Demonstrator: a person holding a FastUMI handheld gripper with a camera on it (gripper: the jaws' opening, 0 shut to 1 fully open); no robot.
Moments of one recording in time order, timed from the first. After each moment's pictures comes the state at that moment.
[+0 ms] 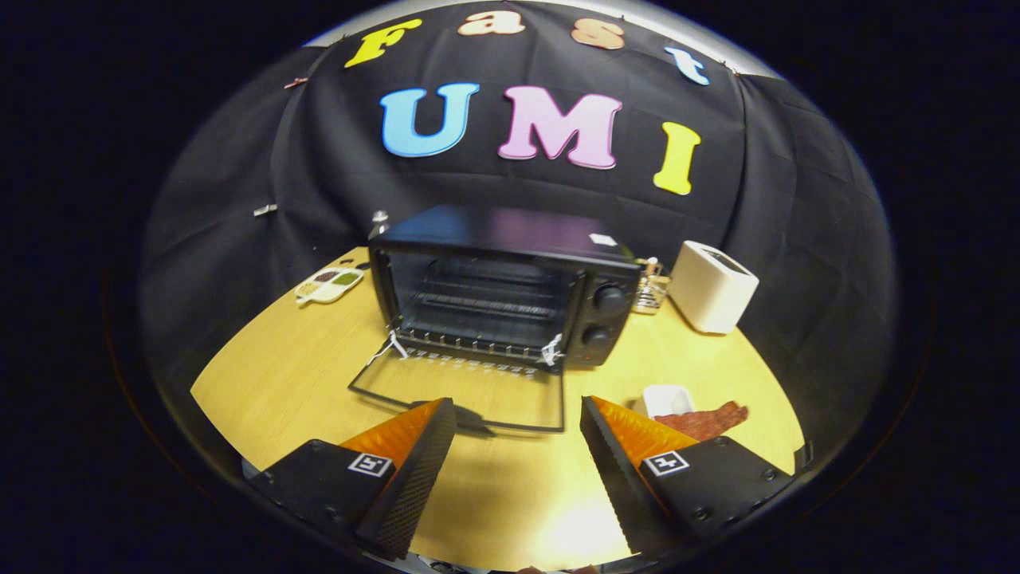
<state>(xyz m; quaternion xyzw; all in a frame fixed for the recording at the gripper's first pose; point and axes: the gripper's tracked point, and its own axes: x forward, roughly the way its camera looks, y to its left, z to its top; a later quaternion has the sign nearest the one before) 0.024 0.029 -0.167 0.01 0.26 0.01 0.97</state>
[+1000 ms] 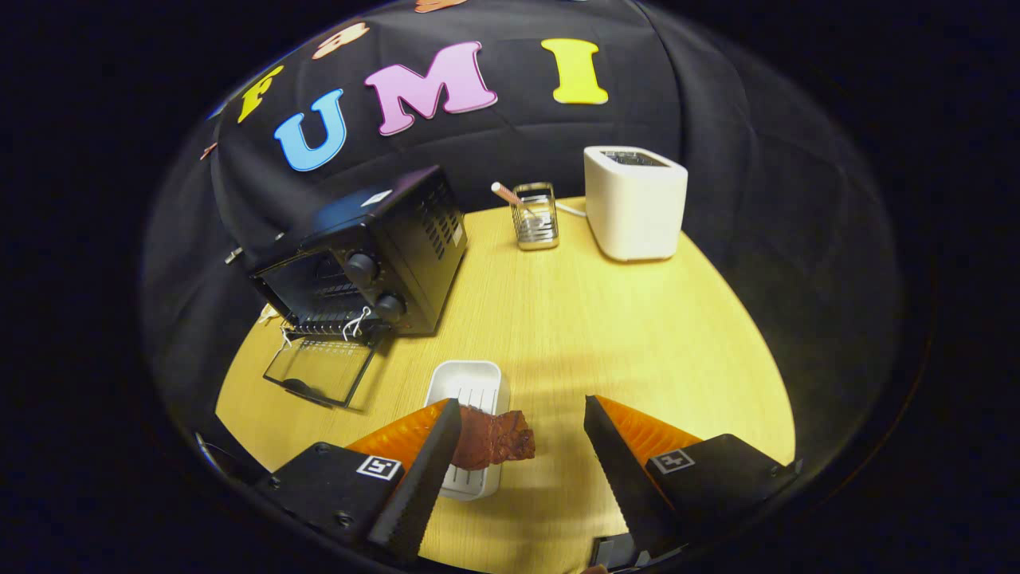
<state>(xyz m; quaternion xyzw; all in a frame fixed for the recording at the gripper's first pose) 0.046 -0.183 -0.281 0.17 0.40 0.06 0.90</state>
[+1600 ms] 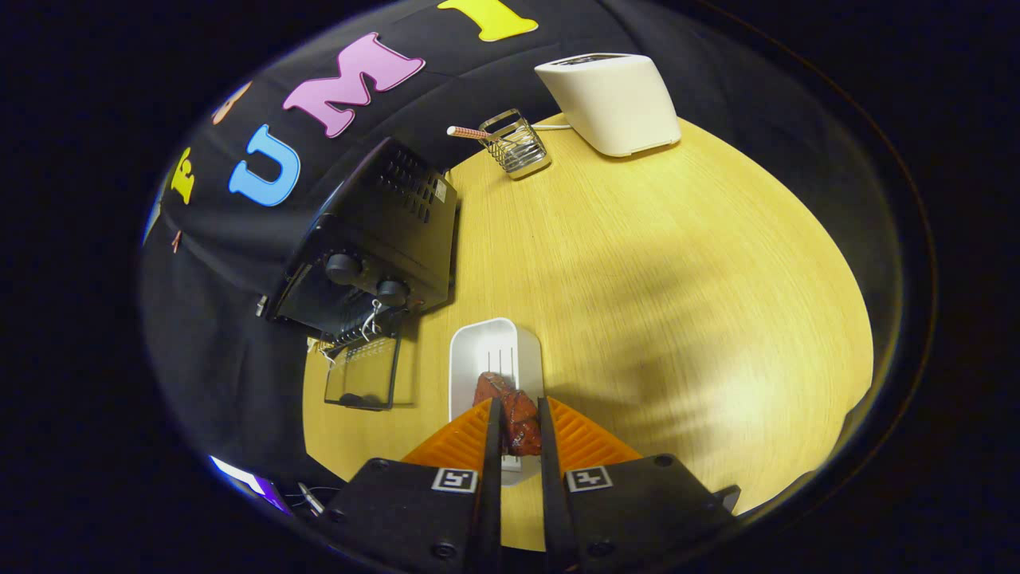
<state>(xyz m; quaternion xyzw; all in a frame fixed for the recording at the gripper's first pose) 0.044 -0.154 -0.285 0.33 0.48 0.07 0.81</state>
